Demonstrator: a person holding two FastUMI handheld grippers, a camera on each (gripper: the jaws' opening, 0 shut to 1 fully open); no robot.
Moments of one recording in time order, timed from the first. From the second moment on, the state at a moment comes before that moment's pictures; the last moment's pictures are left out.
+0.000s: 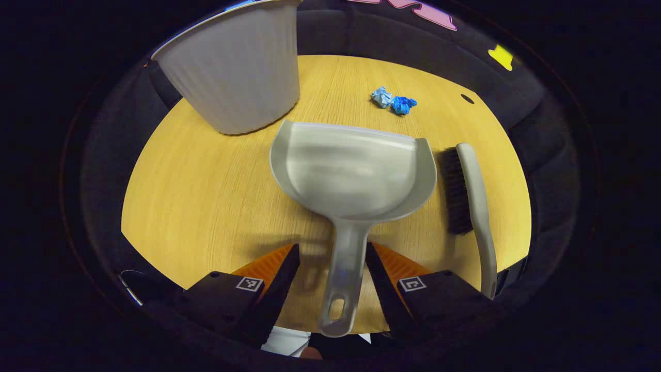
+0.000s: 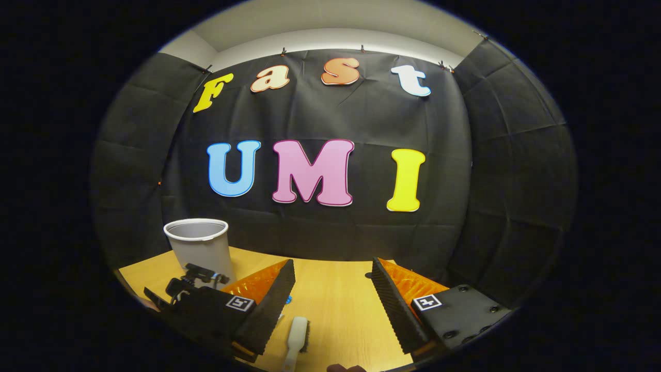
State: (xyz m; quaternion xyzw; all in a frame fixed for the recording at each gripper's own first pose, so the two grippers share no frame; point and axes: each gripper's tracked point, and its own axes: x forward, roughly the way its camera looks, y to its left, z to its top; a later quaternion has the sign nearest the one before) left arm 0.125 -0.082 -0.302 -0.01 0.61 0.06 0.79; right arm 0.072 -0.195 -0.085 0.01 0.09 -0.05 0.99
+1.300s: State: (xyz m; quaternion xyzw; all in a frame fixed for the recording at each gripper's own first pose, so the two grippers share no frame) left arm 0.138 -0.066 -0.319 -0.02 0.62 -0.06 0.78; right arm -0.015 -0.121 -0.328 0.06 0.62 -0.09 0.78
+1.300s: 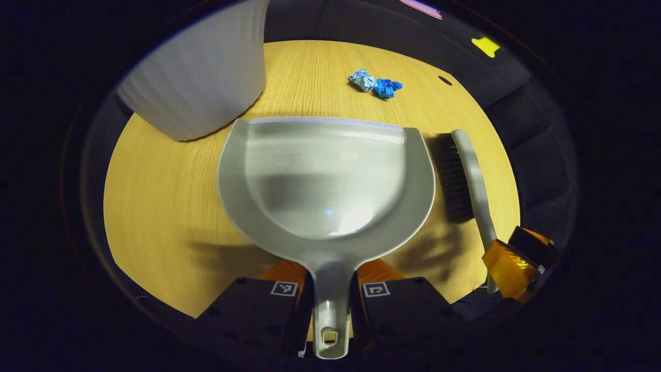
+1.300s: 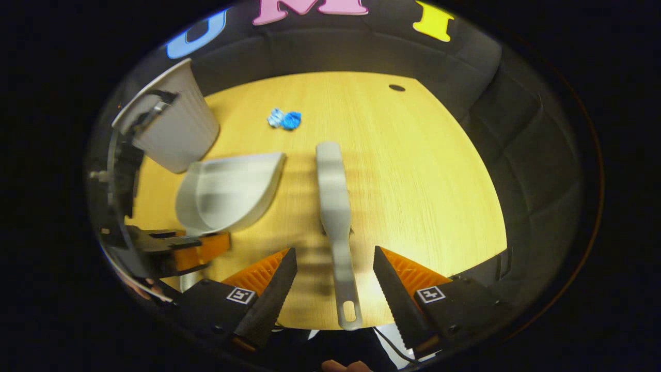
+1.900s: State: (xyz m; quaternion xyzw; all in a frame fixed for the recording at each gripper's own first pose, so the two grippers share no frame) left arm 0.132 -0.063 -0.320 -0.03 0.62 -0.09 0.78; right arm 0.002 -0.142 -0.369 0.01 0.67 -0.09 0.73
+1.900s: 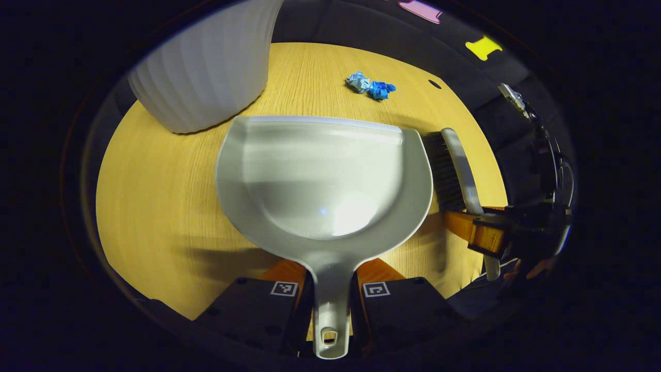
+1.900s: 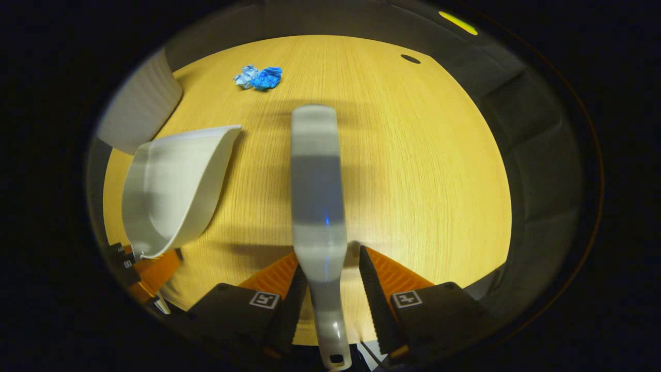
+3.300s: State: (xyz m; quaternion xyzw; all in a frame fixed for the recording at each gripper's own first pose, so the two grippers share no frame) left arm 0.166 -0.044 -0.295 0.08 0.66 -0.17 0.72; right arm 0.255 -0.200 -0.368 -0.15 0.62 0.07 0.77
